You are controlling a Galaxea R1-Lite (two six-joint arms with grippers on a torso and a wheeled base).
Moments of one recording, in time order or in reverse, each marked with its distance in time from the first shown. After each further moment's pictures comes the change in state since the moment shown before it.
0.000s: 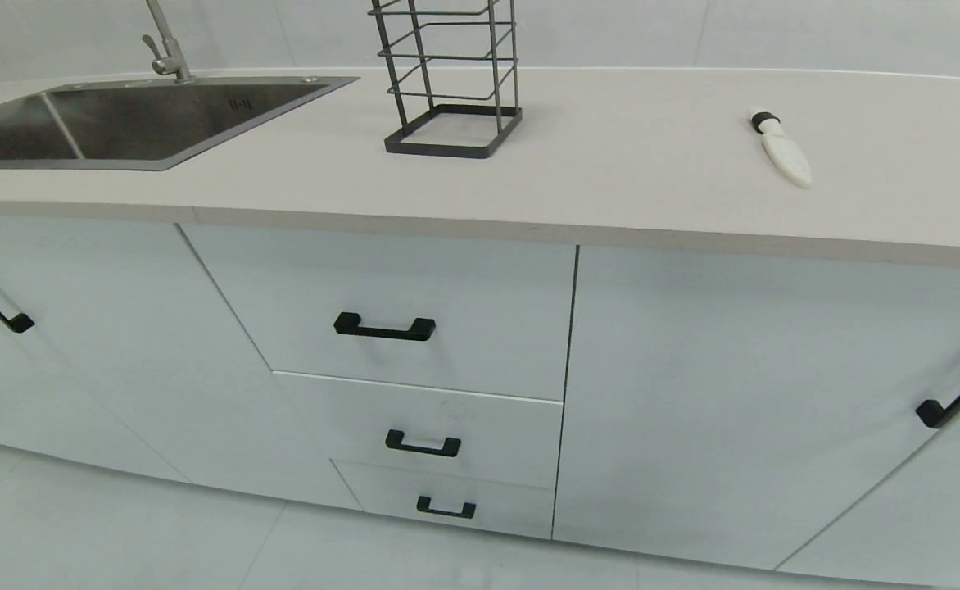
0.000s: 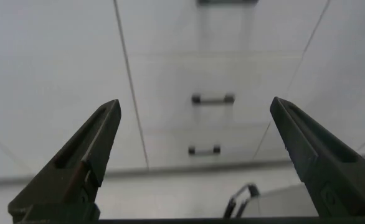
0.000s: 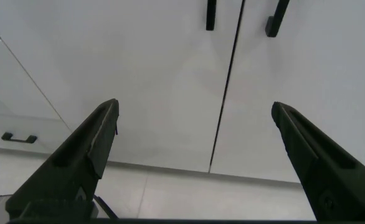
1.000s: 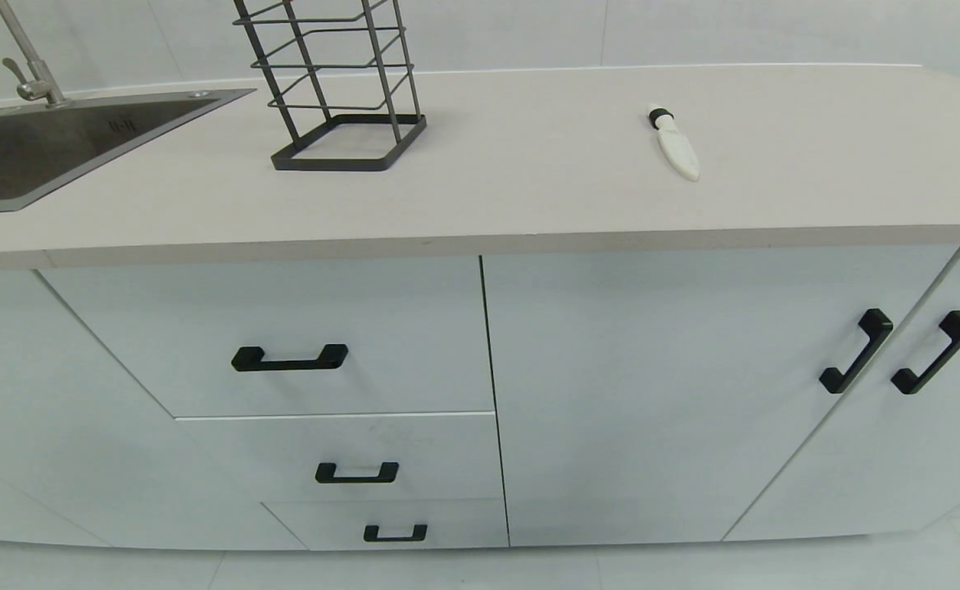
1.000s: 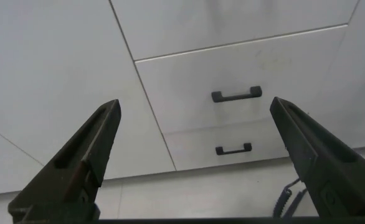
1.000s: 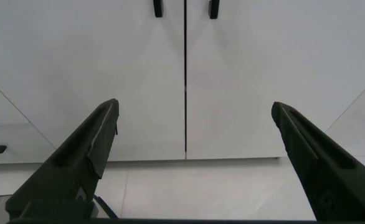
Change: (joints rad) left arm 0.081 -0.104 0.000 0.094 0.025 0.127; right arm 0.000 0.000 0.000 0.000 0.000 -0.001
